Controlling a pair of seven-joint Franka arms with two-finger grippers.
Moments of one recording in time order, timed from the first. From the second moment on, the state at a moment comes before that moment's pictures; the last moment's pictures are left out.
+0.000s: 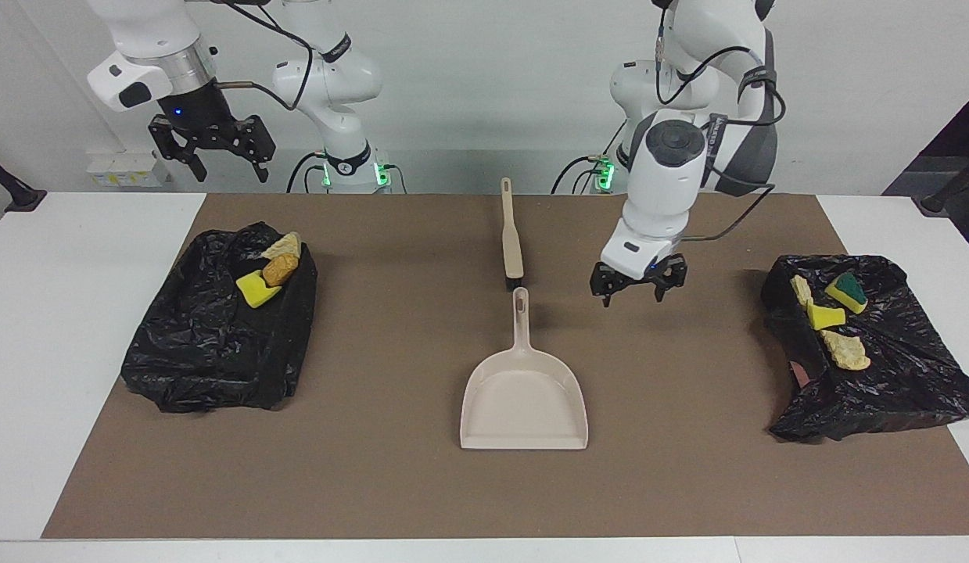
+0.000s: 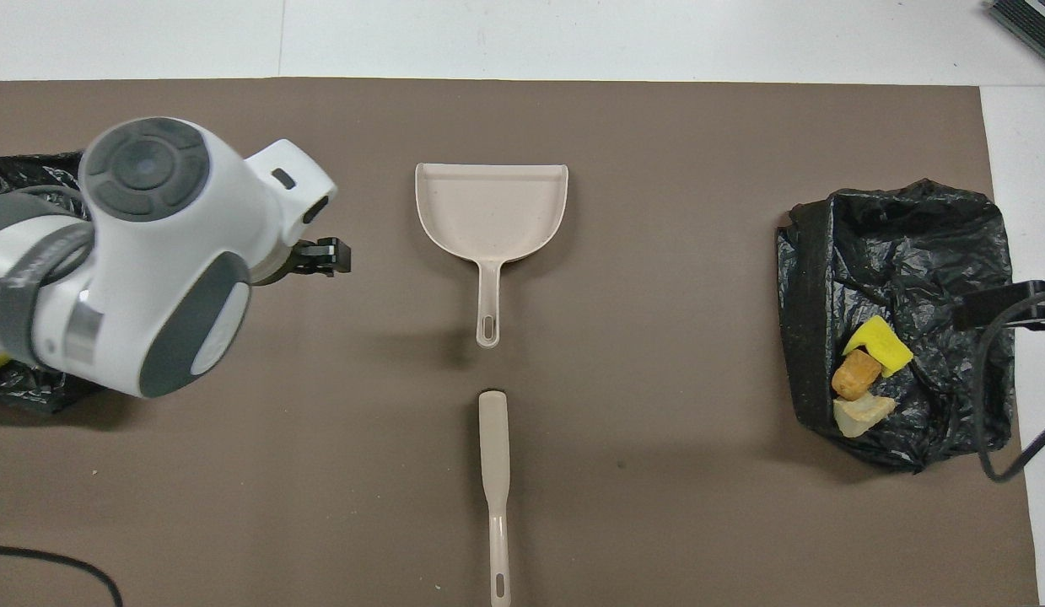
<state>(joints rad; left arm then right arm) -0.15 0.11 -0.18 -1.75 0.17 1.88 -0.35 0.14 -0.11 -0.17 -1.61 -0.03 1.50 0.01</state>
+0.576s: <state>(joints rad) -0.08 -0.01 -0.02 -1.66 0.08 1.81 -0.06 0.14 -0.11 -0.17 -1.61 -0.03 1.50 0.00</state>
